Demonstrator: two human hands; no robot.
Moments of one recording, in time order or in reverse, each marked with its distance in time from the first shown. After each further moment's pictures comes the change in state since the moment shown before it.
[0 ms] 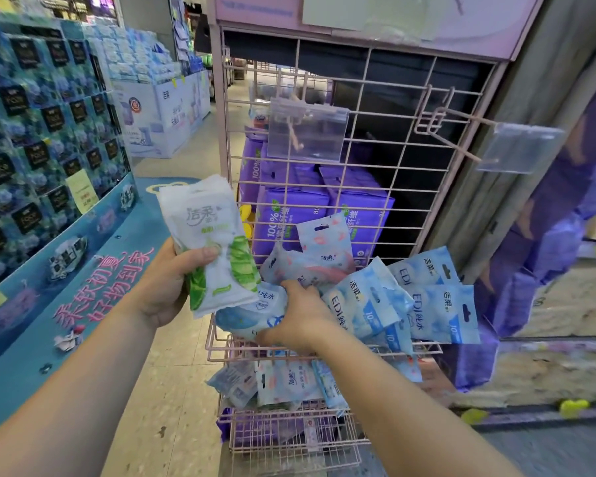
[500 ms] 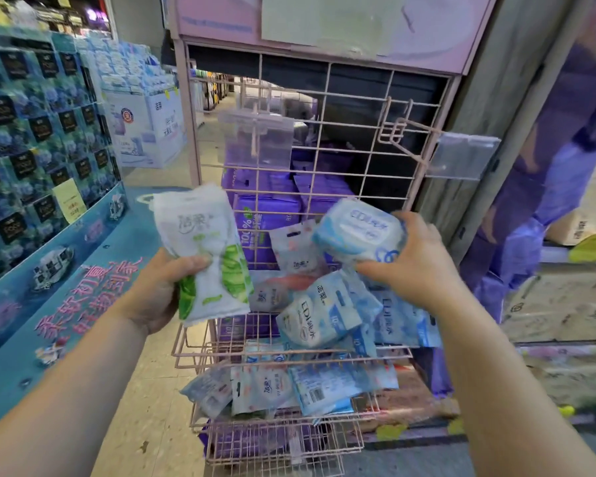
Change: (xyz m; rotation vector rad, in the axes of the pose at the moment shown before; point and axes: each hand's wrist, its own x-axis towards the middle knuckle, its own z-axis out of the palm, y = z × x) left_hand -0.002 -0.006 0.033 -0.039 -0.043 -0.019; right_hand -0.052 0.069 -0.158 0.017 0.659 -0.109
